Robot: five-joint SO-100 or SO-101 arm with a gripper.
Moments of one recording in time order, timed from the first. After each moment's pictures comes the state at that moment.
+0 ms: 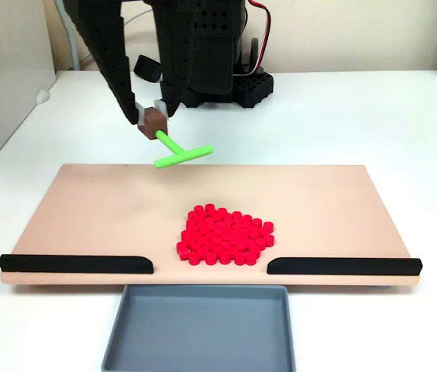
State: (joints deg) arm 11.1 87.6 84.7 89.4 -127.4
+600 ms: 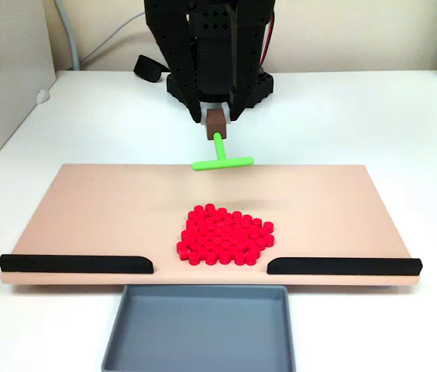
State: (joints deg) arm 1.4 91.1 90.0 89.1 -94.7
